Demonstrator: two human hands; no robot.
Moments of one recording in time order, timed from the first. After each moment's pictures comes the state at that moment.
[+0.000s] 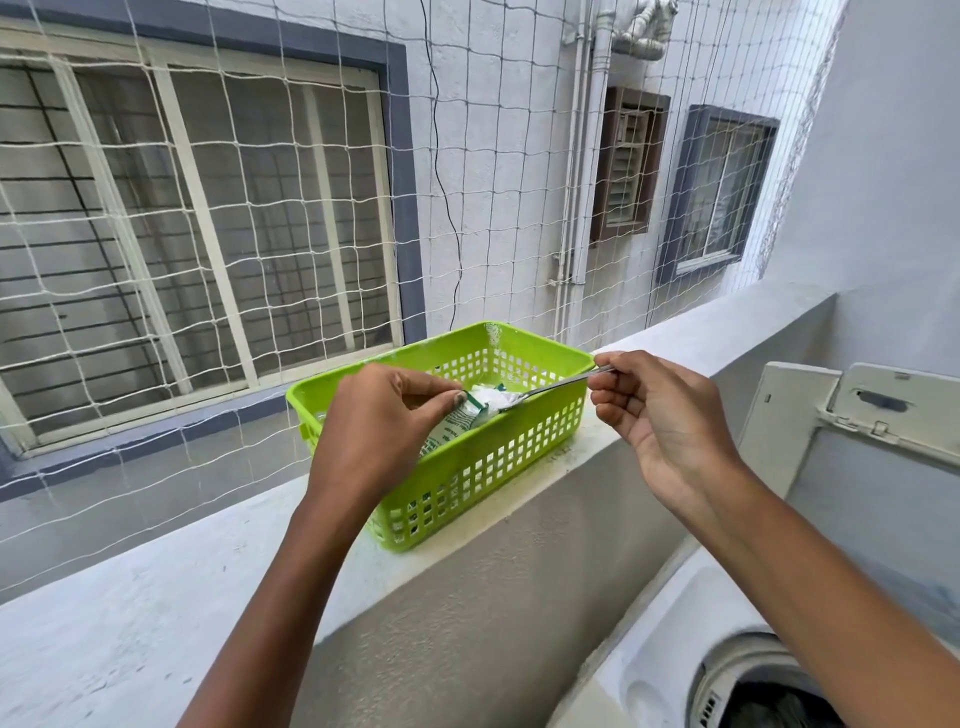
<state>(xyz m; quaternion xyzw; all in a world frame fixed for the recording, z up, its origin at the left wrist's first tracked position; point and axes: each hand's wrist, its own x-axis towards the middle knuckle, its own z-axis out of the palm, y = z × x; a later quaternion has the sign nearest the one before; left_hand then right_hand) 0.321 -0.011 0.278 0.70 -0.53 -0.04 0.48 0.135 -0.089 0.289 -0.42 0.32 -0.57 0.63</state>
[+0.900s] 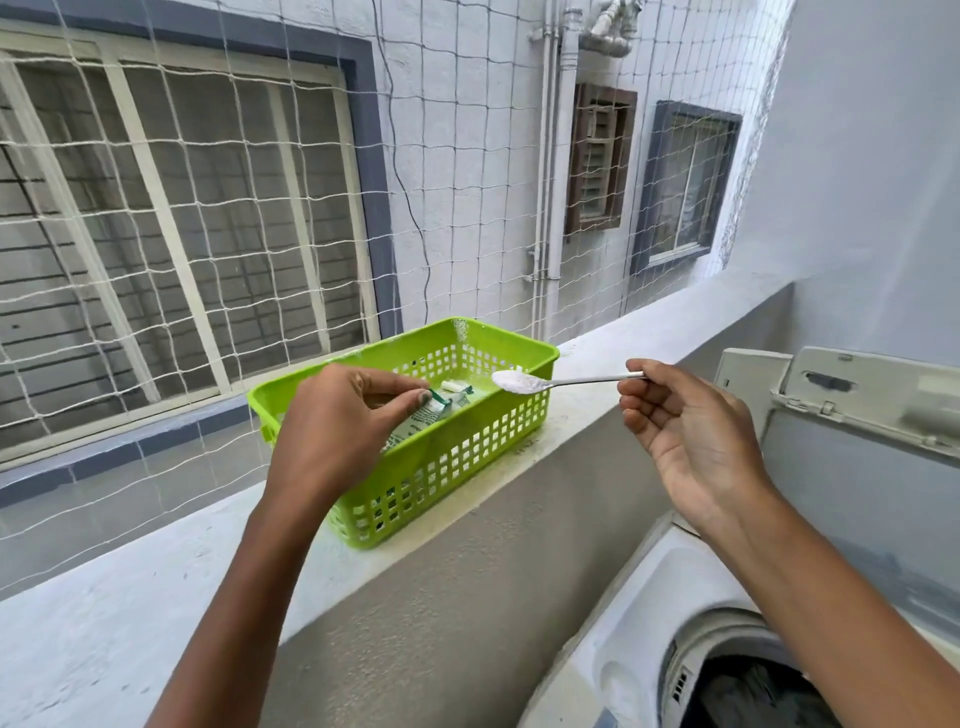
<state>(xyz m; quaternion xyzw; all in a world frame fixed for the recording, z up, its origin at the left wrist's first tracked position) 0.322 -0.011 0.277 0.70 -0.54 -0.04 0.46 0.090 -0.086 0.274 -0.36 0.29 -0.63 0.63</state>
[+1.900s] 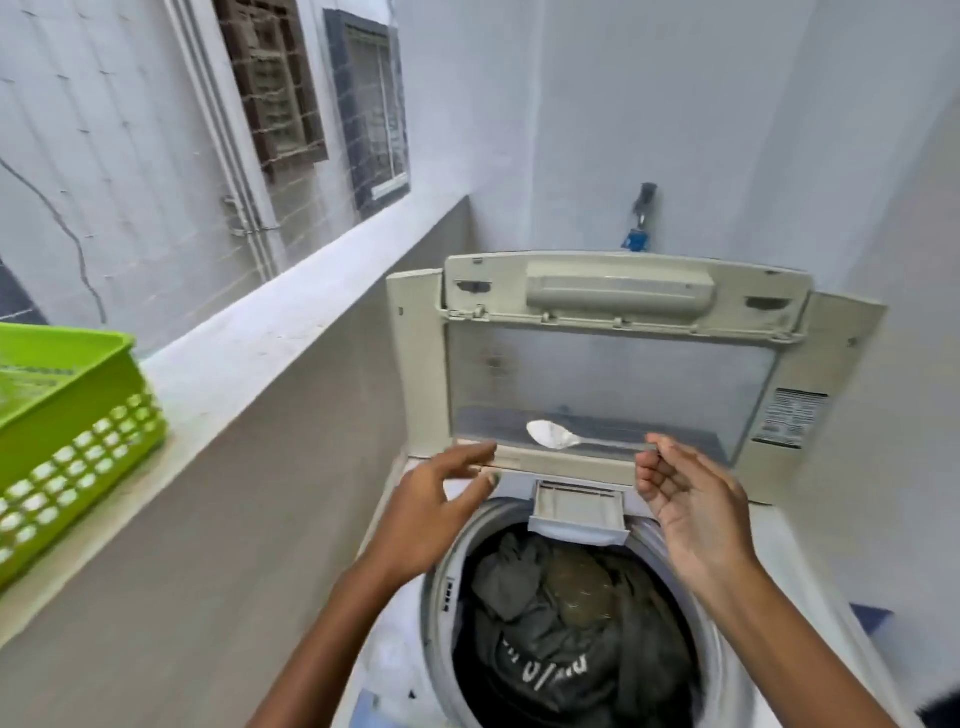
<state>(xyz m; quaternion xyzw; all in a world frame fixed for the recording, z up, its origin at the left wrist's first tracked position) 0.060 -0.118 0.131 0.42 -0.76 -0.37 0.31 -0.156 -0.037 0.147 -0.16 0.44 -0.78 0.42</state>
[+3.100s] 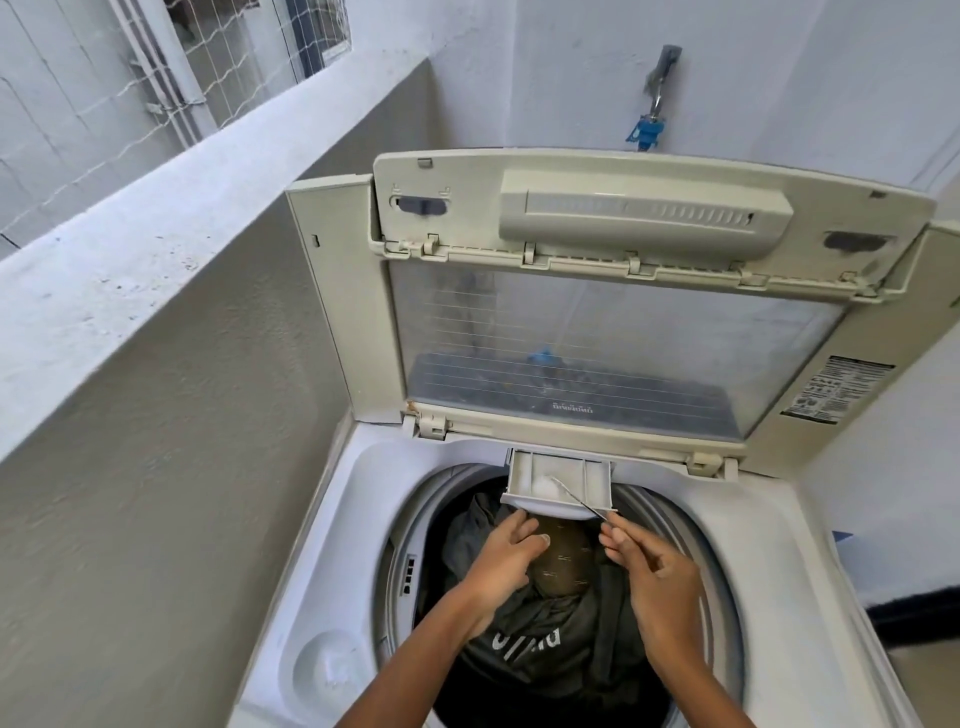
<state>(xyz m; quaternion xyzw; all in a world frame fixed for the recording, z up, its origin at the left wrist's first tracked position) -0.054 -0.136 -0.021 0.50 -0.46 -0.72 0.11 -0.188 -0.052 -0.021 -0.25 0.72 -0.58 0.29</state>
